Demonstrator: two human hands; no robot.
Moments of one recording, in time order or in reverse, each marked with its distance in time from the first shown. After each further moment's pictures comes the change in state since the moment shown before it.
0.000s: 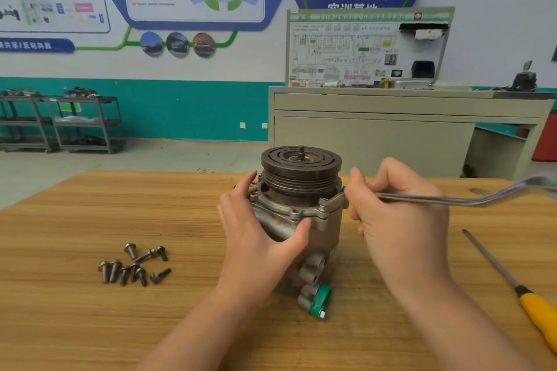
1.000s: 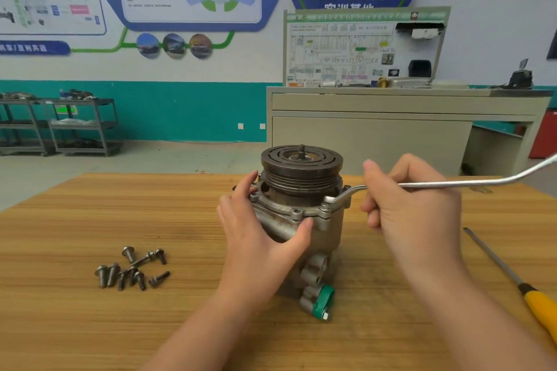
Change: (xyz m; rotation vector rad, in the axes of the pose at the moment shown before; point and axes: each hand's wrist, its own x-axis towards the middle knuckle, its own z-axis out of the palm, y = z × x) left_hand 0.001 -0.001 0.002 -0.022 0.030 0.021; right_hand 0.008 0.006 -0.004 0.160 0.030 0.186
